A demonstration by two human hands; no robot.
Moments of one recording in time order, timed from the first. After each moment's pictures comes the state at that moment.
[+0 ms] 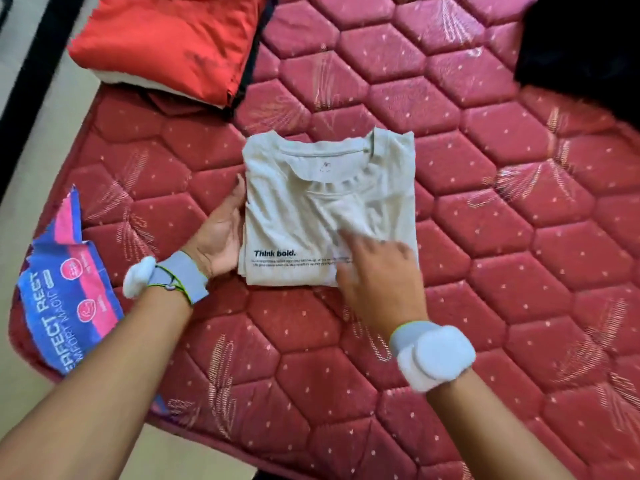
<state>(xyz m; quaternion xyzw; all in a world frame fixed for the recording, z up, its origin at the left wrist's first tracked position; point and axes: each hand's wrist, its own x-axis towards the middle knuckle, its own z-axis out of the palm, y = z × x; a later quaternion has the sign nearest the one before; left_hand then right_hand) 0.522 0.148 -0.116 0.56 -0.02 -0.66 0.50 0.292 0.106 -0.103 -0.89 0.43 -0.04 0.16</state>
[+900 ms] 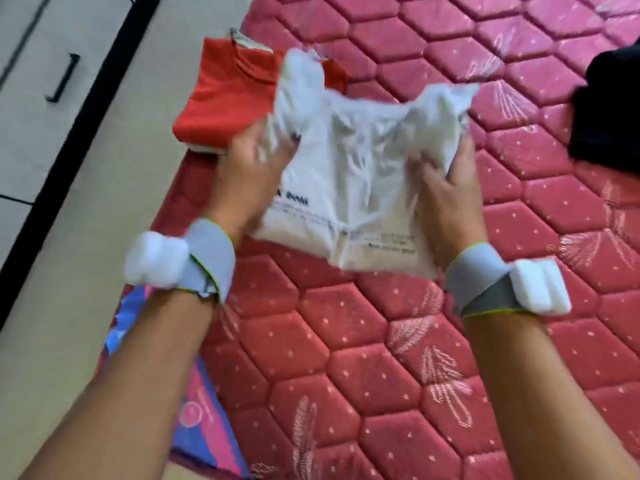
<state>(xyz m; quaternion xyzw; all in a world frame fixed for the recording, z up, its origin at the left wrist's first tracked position) 0.632 0.073 -0.001 0.76 -0.38 -0.29 0.44 0.433 -0.002 -0.021 -0.55 0.55 -0.34 0.53</state>
